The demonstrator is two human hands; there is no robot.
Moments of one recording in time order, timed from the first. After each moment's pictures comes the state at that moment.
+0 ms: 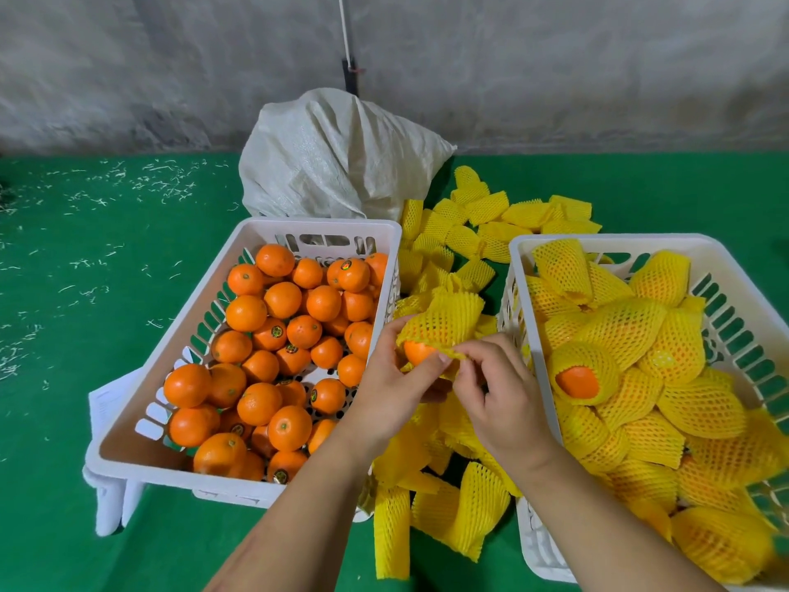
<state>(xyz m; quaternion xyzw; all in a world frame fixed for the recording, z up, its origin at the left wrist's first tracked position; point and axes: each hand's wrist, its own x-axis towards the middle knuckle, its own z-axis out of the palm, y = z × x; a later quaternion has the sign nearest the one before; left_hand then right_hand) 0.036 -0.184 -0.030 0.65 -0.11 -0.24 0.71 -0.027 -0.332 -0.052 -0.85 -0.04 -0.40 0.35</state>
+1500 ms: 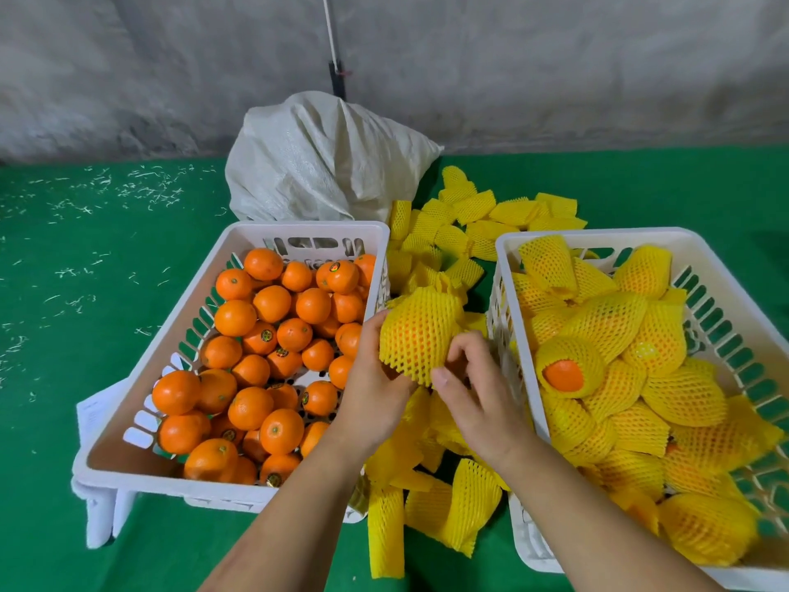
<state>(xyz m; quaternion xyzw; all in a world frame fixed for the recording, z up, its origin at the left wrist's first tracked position) 0.043 -0.179 -0.053 0.74 -0.20 -0.09 0.64 -0.040 -0.330 -0.044 -0.82 0.00 -0.16 0.56</state>
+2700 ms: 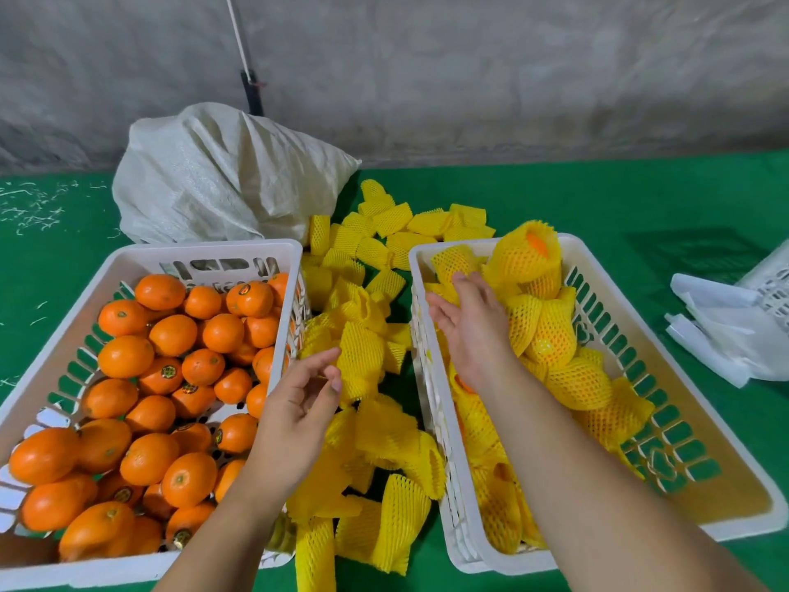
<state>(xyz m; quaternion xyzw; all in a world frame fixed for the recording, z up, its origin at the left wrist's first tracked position) 0.028 -0.183 -0.047 0.73 -0.21 -0.12 0.64 0.011 -0.429 -0.021 -0.46 0.28 -0.24 0.81</state>
